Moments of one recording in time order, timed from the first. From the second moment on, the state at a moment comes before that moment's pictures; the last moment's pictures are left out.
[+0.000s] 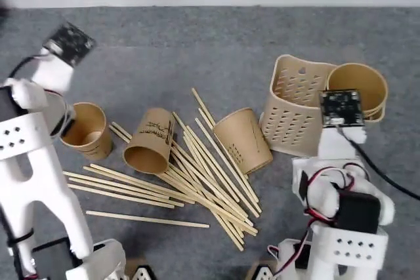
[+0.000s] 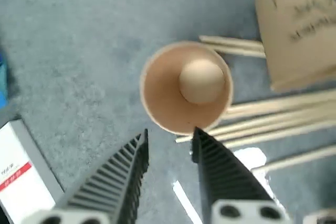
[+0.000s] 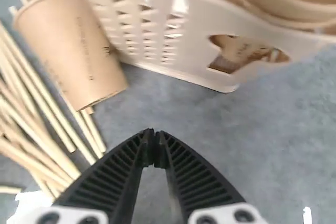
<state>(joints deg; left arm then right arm) -22.7 -14.3 -3.8 99.5 -48.3 4.3 -61.6 38.6 88.9 8.6</state>
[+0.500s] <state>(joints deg) -22.7 -14.3 14.0 95.5 -63.7 -10.4 -61.6 38.6 91.5 8.6</state>
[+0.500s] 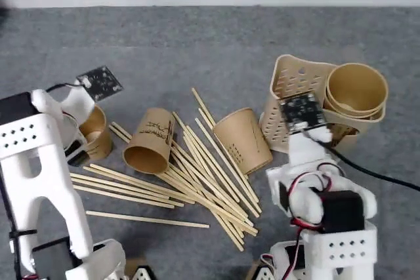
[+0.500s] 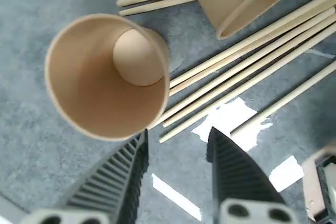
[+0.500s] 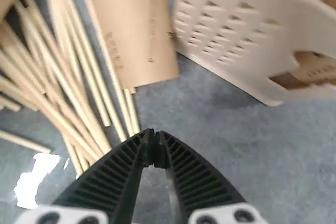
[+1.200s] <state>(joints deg) -22.8 -17.4 27.6 77.9 -64.8 -28.6 -61.6 46.5 81.3 4.6</state>
